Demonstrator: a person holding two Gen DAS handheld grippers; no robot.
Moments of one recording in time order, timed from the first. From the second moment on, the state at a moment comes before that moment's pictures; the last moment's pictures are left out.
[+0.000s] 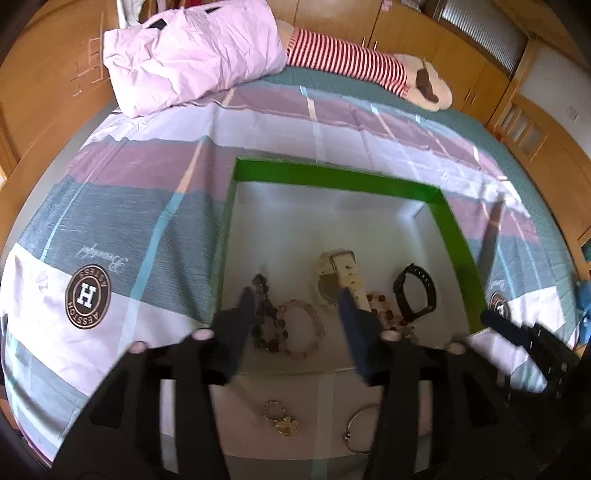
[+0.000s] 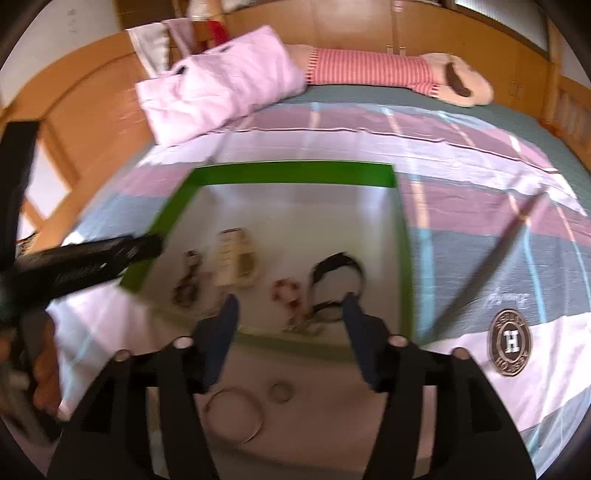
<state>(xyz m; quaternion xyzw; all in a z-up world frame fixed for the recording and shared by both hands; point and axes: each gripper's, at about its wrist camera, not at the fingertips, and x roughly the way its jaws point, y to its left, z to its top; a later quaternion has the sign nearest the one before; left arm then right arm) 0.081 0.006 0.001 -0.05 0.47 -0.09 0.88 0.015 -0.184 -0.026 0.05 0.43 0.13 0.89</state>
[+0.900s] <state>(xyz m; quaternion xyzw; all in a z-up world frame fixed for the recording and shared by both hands) 0.044 0.029 -0.057 -0.03 0.60 -0.11 0.80 -0.007 -0.120 -0.112 -0.07 0.56 0.15 0.82</state>
